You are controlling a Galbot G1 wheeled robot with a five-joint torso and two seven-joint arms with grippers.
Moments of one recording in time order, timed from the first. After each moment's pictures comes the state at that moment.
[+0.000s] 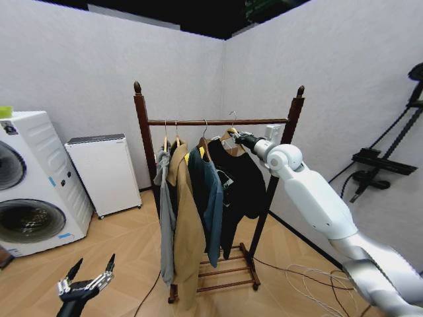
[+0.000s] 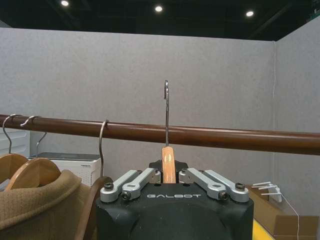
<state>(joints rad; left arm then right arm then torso) 1.83 -1.30 -0.87 -2.29 -0.49 -0.05 0.04 0.06 0.94 -0.04 1.52 0.96 -0.51 0.08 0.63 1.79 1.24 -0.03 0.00</state>
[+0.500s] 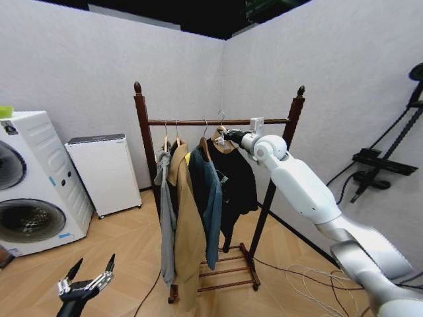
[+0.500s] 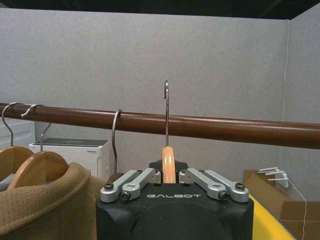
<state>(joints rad) 1.83 -1.30 -0.87 -2.29 -0.49 -0.05 0.04 0.15 1.01 -0.14 1.42 0.99 -0.56 0.11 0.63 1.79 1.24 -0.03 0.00</state>
